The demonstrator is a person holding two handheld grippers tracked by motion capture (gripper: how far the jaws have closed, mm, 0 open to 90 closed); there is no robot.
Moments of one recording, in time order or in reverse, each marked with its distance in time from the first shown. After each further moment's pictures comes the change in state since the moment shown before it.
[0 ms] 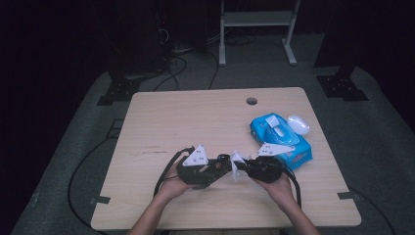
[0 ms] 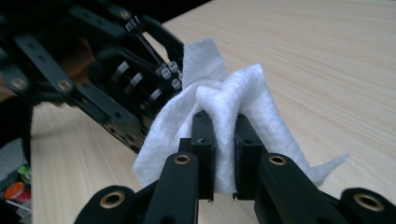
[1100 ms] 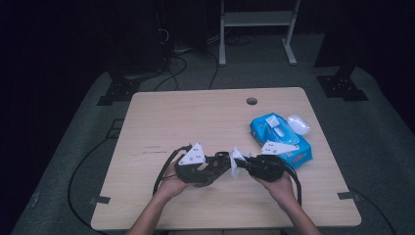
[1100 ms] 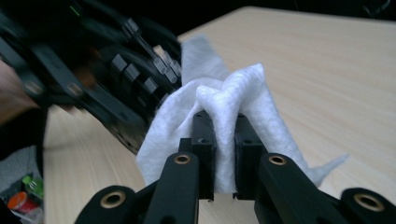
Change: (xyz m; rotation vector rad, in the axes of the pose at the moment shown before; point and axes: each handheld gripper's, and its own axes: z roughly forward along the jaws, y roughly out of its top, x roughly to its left) left arm 0.002 0.005 -0.011 -0.078 0.000 -0.010; right arm 0.002 0.007 -0.006 -0.044 0.012 -0.011
